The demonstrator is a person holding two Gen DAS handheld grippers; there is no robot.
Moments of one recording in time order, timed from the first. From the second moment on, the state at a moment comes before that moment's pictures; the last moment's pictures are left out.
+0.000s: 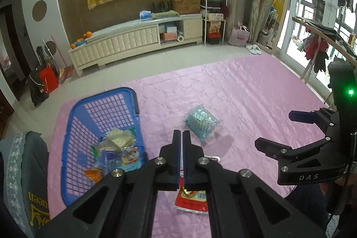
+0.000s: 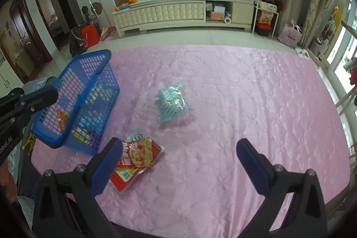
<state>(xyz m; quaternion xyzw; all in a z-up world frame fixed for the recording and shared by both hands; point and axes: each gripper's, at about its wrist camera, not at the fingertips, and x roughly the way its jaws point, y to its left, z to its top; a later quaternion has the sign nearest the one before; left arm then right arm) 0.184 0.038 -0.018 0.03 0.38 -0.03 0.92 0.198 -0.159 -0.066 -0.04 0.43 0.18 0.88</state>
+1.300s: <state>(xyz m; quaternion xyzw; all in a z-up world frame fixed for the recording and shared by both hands) 0.178 0.167 -0.057 -0.04 0.42 0.05 0.91 0.201 -0.058 -0.080 -0.10 0.45 0.23 0.86</state>
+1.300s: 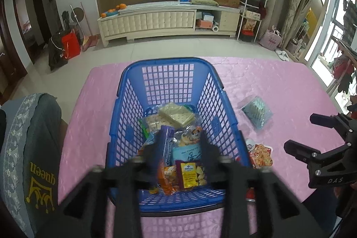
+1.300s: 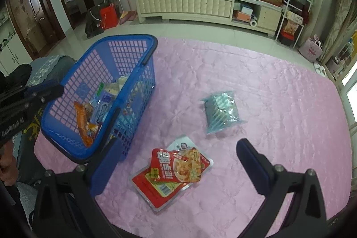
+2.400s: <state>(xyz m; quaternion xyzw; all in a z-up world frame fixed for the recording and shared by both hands) 0.137 0.054 -0.040 0.05 0.41 -0.01 0.91 0.160 -0.127 -0.046 -0.08 0.41 0.21 0.88</state>
